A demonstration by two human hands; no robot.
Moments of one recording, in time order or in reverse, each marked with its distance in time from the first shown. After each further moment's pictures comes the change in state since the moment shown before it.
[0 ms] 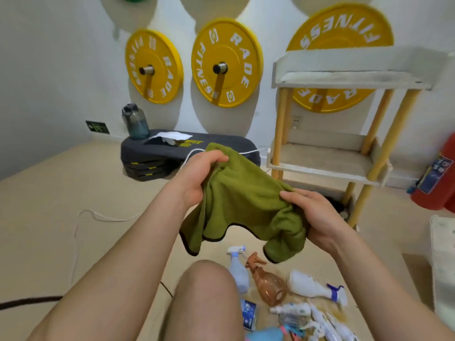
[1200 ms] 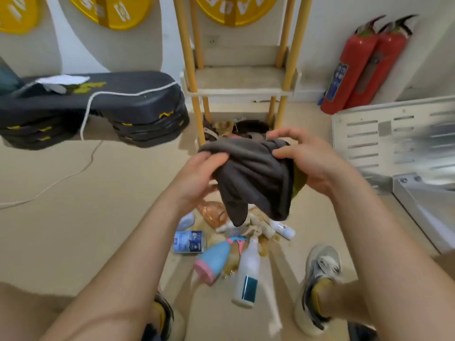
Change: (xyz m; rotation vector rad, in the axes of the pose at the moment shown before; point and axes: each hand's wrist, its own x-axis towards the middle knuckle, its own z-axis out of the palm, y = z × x) left_hand -0.035 -0.167 0.098 0.190 -0.363 -0.029; right_hand -0.079 0.036 -0.104 -0.337 0.361 -0.022
